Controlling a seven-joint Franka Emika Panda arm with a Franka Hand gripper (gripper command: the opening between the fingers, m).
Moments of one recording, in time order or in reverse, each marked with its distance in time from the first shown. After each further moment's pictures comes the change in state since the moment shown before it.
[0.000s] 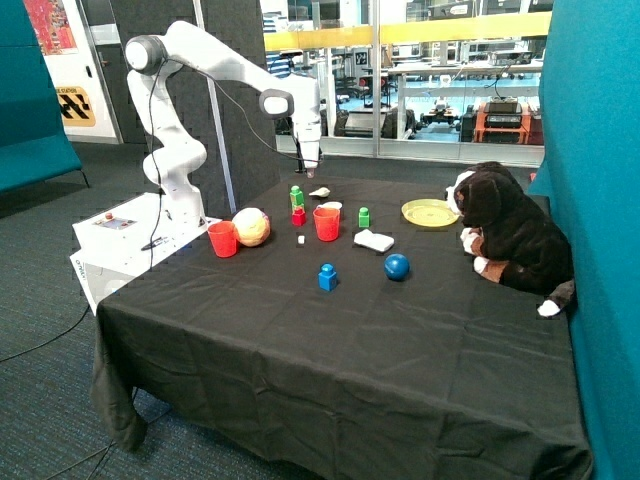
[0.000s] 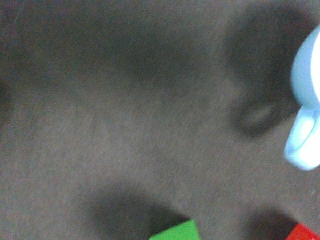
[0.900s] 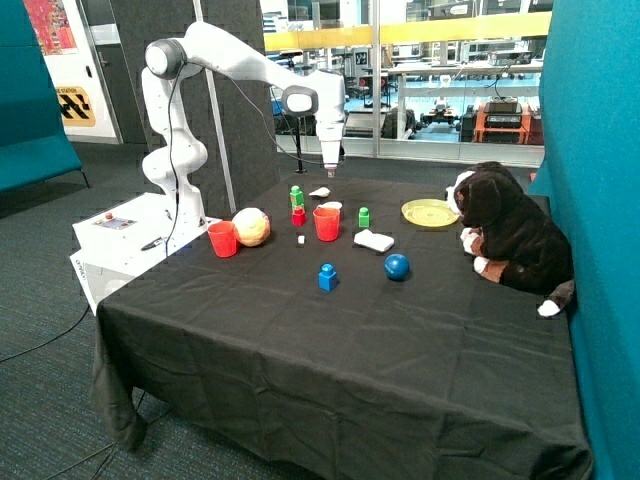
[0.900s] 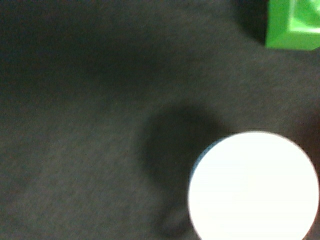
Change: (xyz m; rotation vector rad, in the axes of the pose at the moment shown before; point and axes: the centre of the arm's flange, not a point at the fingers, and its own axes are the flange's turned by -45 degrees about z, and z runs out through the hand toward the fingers) arm 0.061 0.056 -0.008 -0.001 -0.006 0.150
